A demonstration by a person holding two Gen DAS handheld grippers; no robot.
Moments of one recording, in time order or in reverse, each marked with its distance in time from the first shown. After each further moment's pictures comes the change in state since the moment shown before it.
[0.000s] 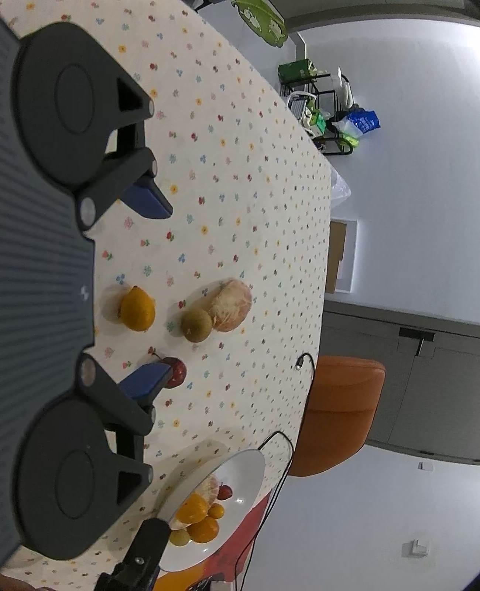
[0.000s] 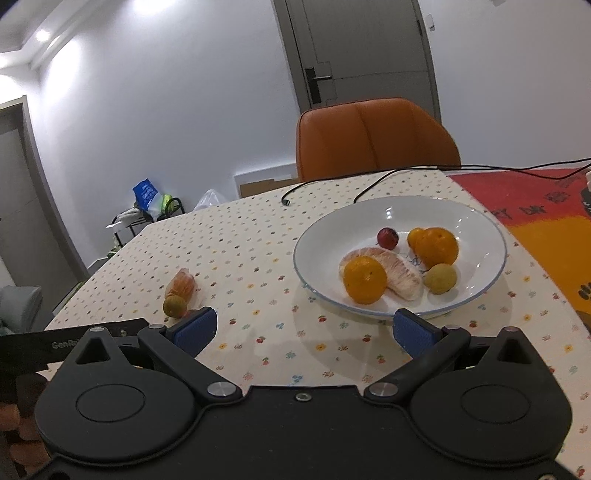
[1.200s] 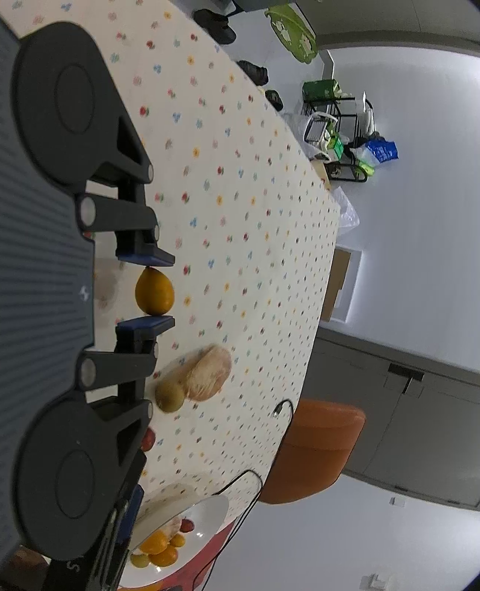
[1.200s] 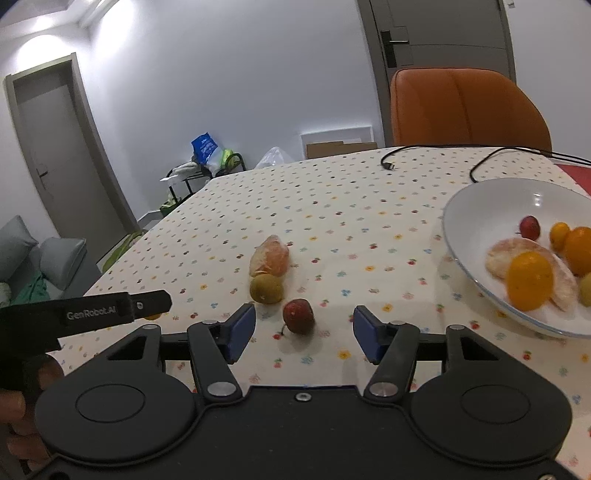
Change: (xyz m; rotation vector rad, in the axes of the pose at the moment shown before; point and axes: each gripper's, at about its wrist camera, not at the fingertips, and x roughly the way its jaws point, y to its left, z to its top) left arm 0.006 0.064 0.014 -0.132 -0.005 0.027; right arm 0.063 0.077 0.004 -0.102 0.130 0.178
